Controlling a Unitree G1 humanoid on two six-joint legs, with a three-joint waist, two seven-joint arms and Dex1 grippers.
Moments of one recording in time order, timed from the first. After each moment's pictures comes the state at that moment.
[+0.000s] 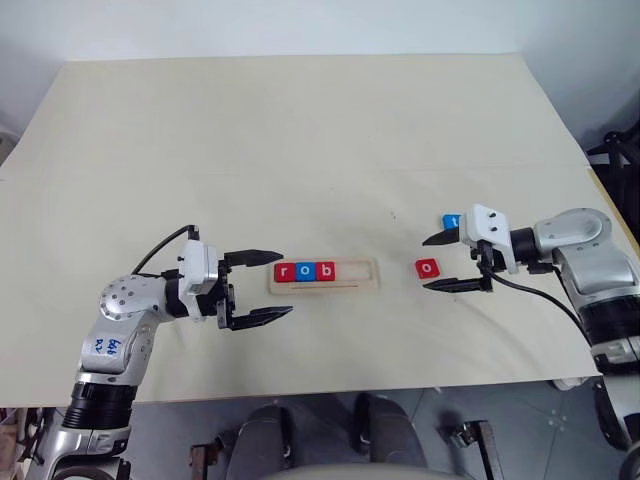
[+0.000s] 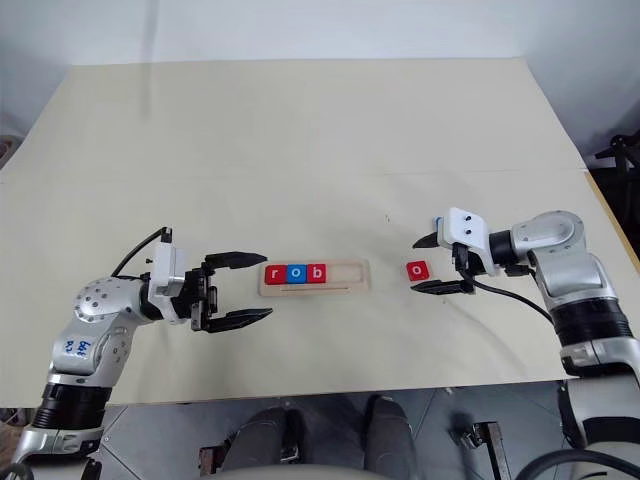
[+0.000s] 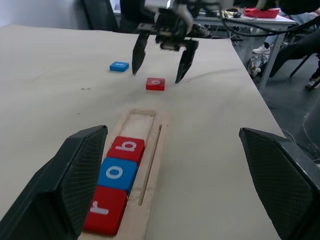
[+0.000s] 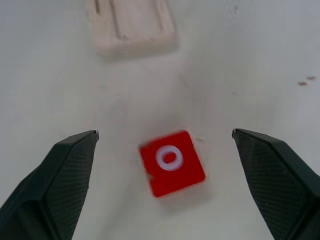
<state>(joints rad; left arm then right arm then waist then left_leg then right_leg) -0.22 0.57 0.06 -0.12 -0.49 0.12 -1.16 -0.72 -0.81 0.22 0.56 0.14 -0.03 1.44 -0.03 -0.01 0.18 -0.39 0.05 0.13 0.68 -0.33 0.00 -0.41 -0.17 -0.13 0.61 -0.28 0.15</state>
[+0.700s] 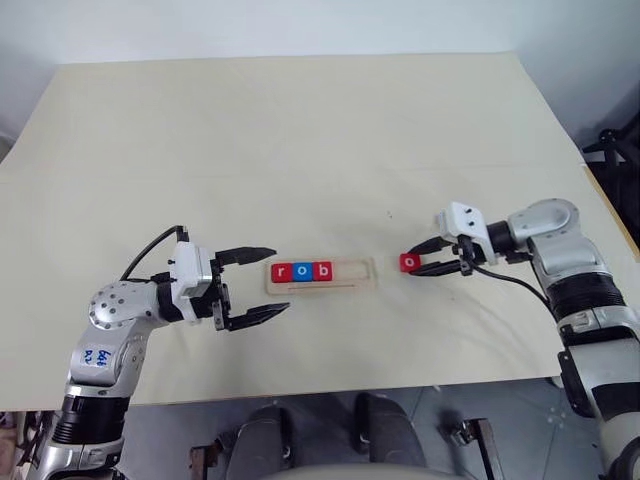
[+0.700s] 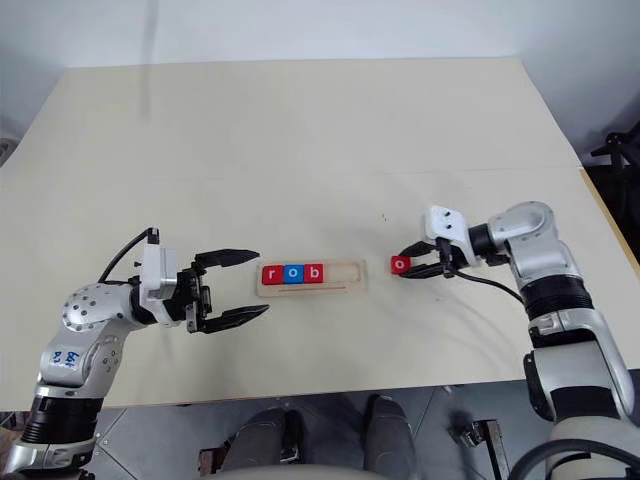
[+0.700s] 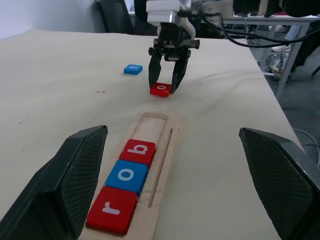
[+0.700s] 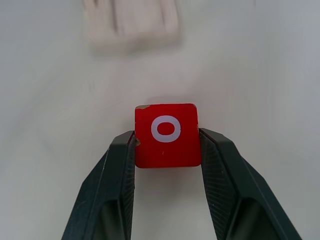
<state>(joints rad) -0.15 0.58 0.10 -0.18 -0.49 0.11 -1.09 -0.83 -0.69 0.23 0.61 0.10 0.00 1.52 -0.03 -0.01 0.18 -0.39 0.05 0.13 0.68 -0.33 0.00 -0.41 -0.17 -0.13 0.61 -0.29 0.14</state>
